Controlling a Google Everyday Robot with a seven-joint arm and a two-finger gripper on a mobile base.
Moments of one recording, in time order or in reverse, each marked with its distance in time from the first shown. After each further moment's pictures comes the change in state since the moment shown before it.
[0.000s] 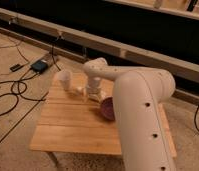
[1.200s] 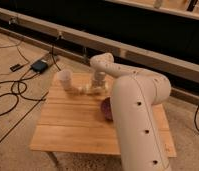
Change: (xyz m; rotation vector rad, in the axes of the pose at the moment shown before) arm -0.078 -0.026 -0.010 -0.044 -0.131 -0.083
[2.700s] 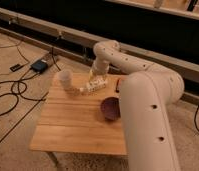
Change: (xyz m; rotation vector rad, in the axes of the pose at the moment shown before) arm 0.001 0.023 -0.126 -0.012 -0.106 -0.006
